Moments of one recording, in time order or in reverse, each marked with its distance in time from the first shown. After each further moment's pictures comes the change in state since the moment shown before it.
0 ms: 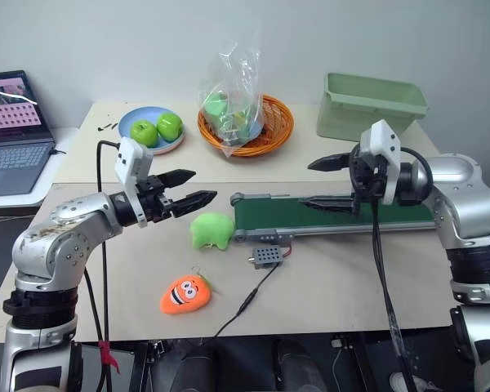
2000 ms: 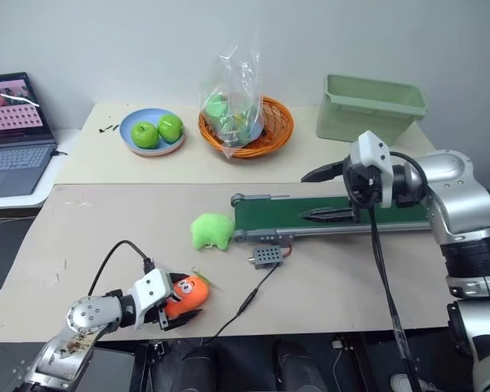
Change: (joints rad) left arm 0.627 0.052 -0.231 0.091 0.553 -0.747 -0.178; right arm -0.040 0.005 0.053 0.065 -0.070 -0.068 0.146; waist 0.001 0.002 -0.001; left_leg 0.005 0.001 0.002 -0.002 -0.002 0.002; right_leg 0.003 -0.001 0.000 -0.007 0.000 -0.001
